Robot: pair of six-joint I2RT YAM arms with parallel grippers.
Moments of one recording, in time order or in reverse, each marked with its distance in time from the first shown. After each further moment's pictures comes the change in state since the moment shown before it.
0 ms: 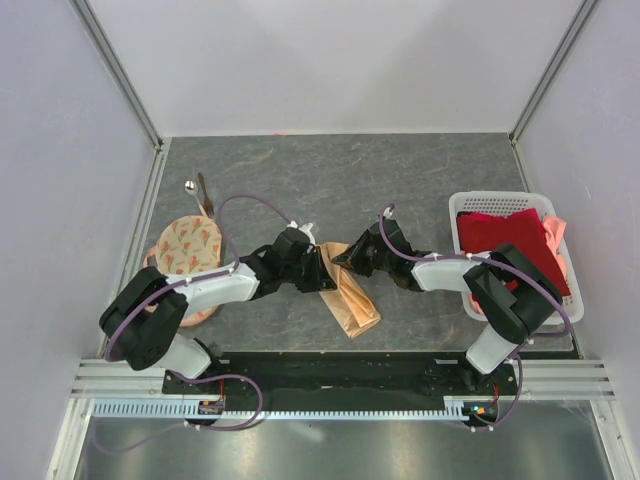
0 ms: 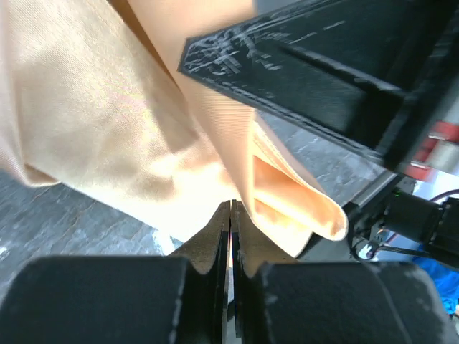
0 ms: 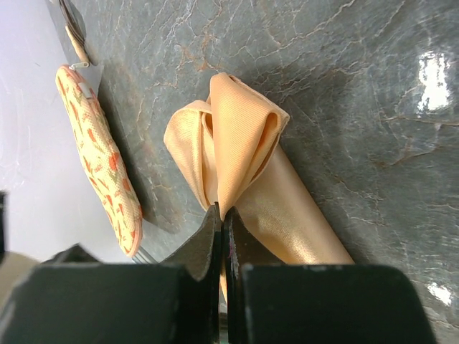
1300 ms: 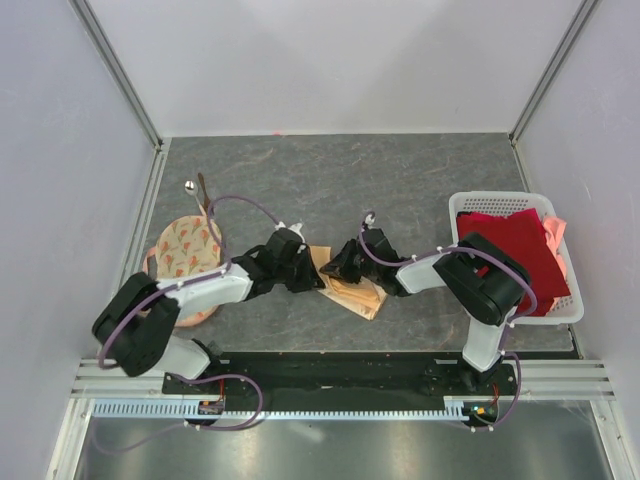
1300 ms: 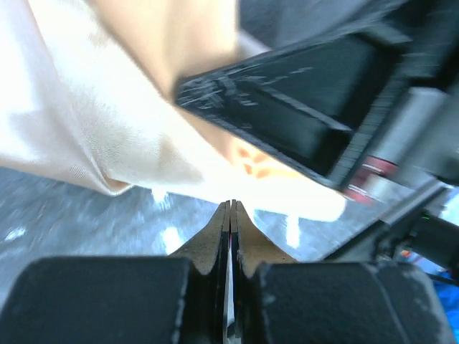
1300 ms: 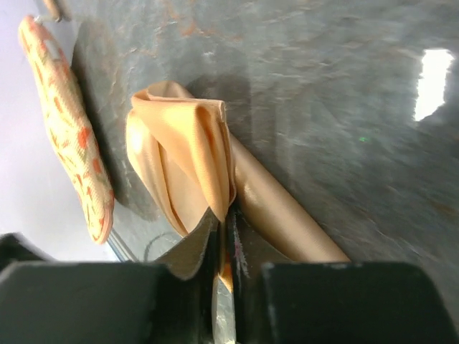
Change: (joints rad) left arm 0.035 -0.022 -0.022 -0.066 -0.073 0.006; right arm 0.064 0.170 0.007 0.172 -0.023 -0.051
